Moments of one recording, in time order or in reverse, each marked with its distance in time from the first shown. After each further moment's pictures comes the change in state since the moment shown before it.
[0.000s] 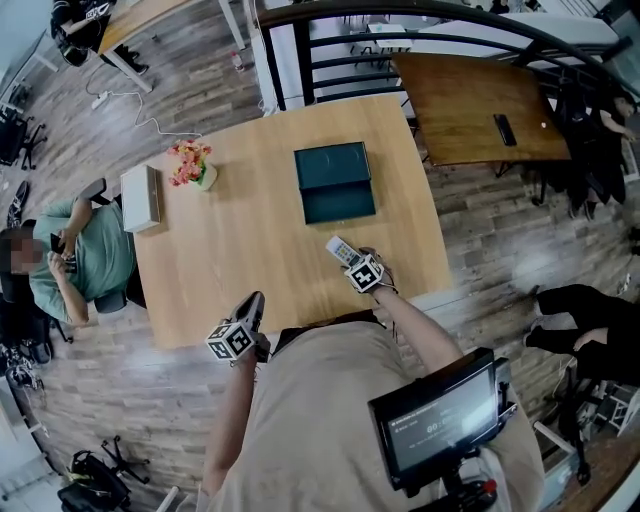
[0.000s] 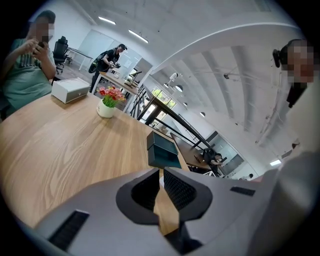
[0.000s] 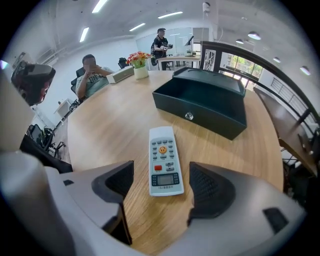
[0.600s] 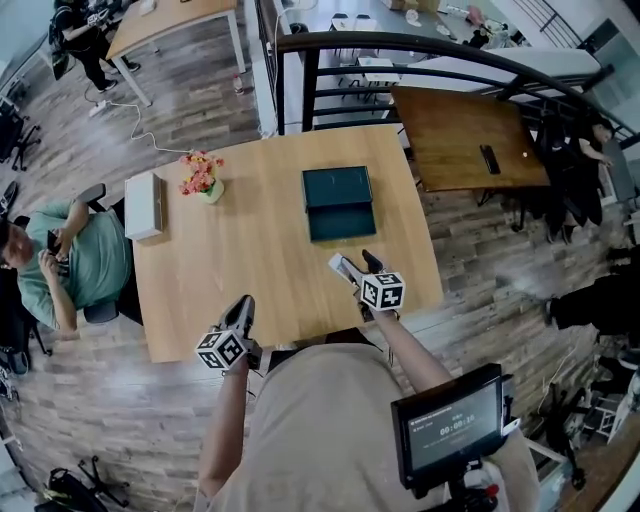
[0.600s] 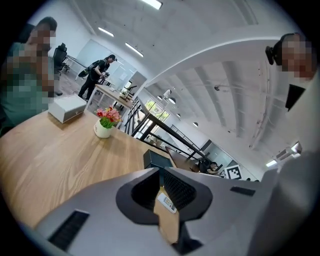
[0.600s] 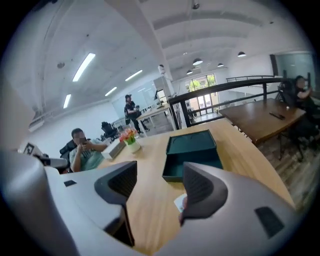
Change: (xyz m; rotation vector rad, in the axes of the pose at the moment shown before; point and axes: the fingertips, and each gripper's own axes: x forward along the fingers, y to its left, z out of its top) left arm -0.044 0.010 0.064 0.037 -0.142 -0.071; right arm -0.160 0.013 0.131 0.443 -0.579 -0.078
